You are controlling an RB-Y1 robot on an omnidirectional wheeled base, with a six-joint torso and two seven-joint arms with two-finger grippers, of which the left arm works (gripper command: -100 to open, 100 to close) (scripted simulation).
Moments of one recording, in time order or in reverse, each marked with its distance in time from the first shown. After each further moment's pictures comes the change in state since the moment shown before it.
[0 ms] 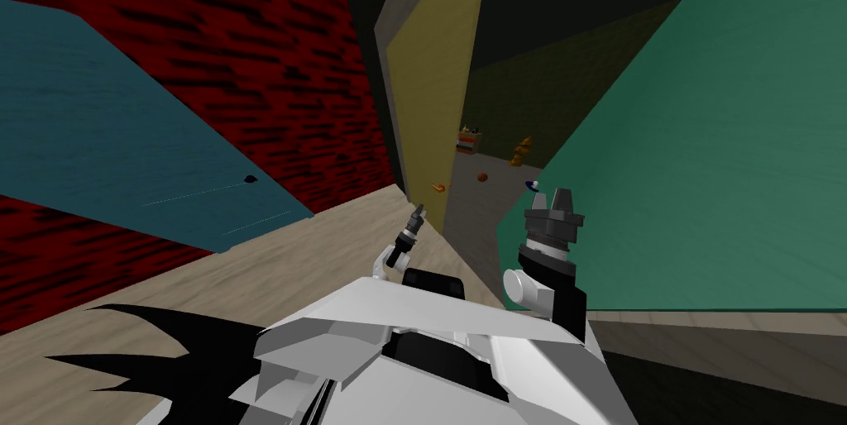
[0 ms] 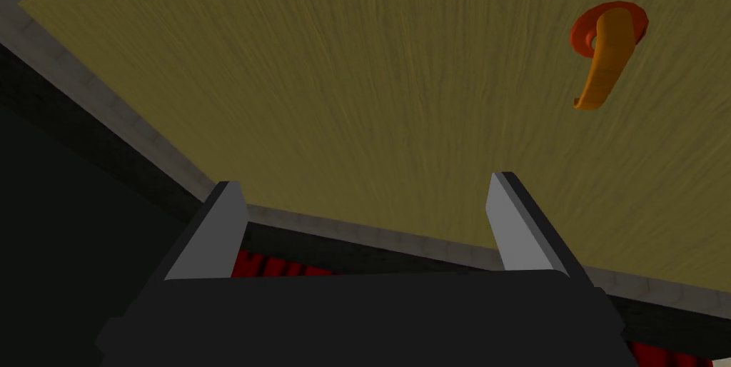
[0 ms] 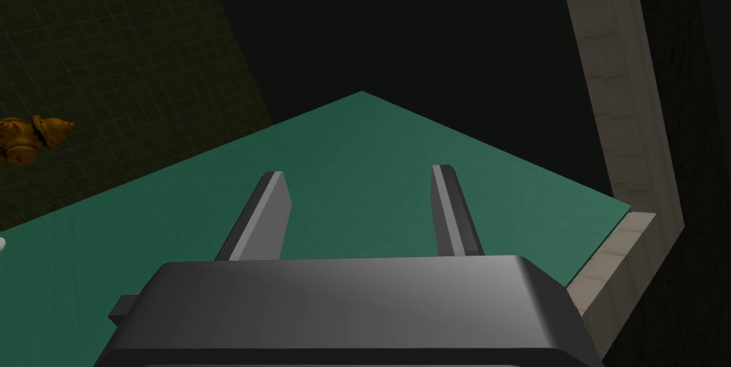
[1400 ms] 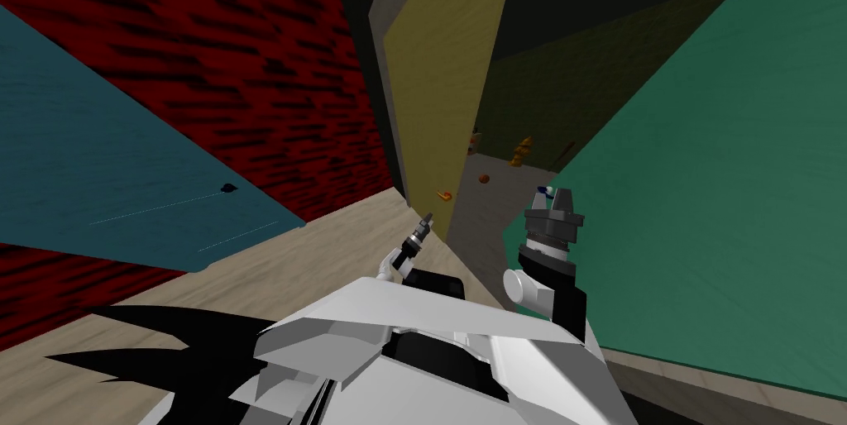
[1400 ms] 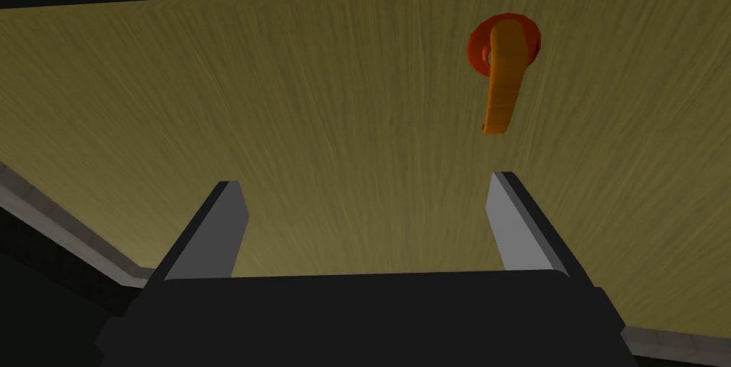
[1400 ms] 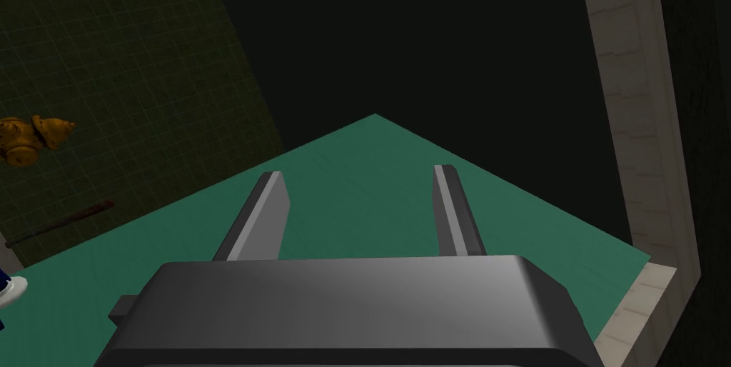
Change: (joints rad) arm -0.095 -0.008 -0.079 0.255 -0.031 -0.037 0.028
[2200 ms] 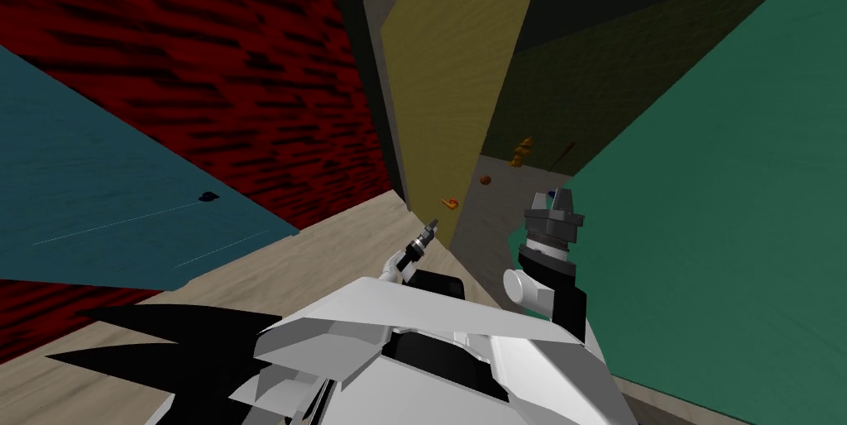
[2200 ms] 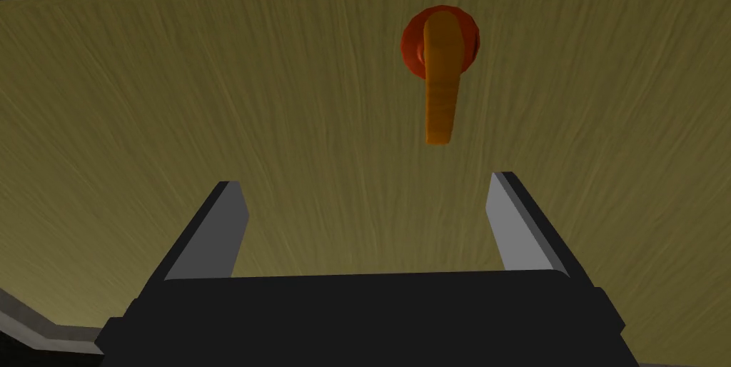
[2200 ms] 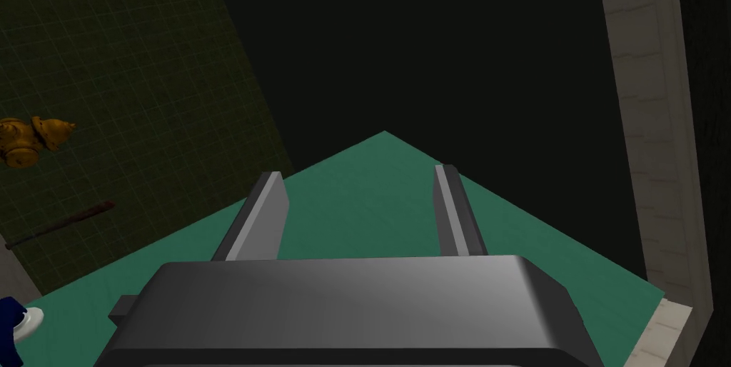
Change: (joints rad) arm -0.080 -0.027 -0.049 0.205 -0.020 -0.040 0.014
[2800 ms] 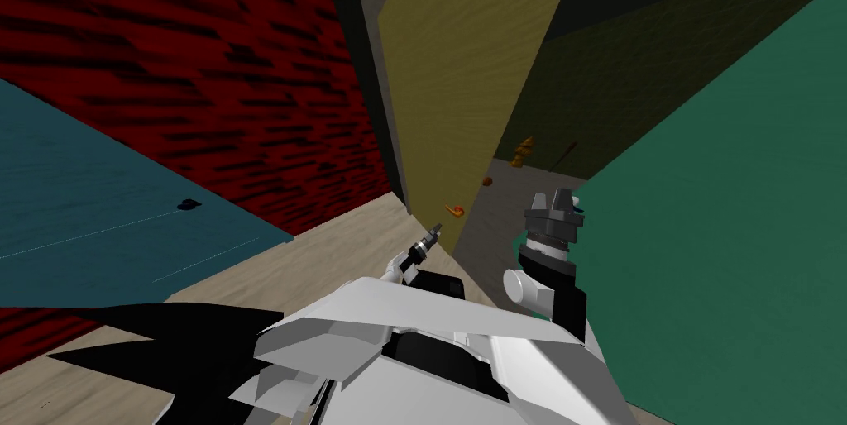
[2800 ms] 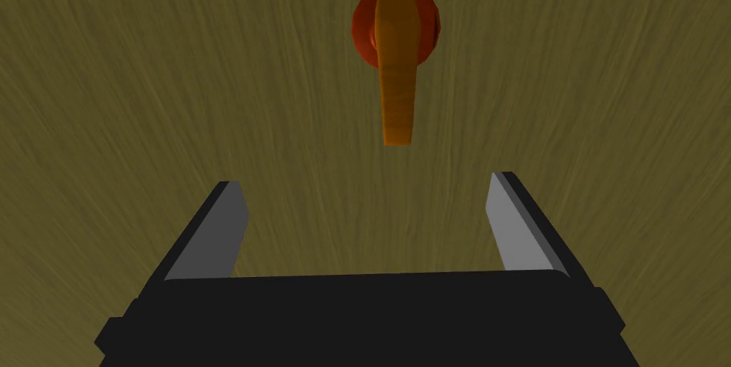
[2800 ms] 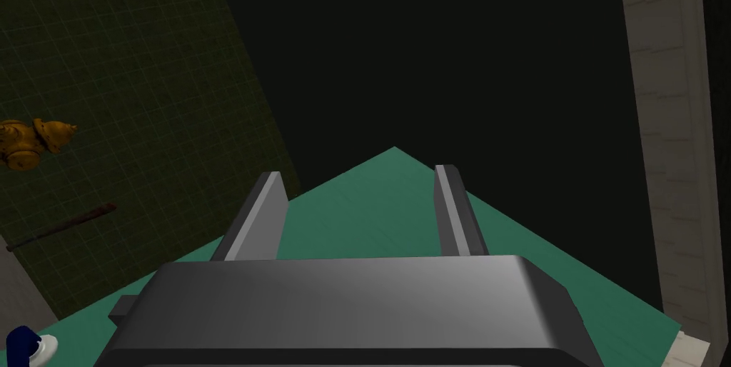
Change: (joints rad) arm -0.059 -0.027 -0.035 0.140 -0.014 -0.022 0.013
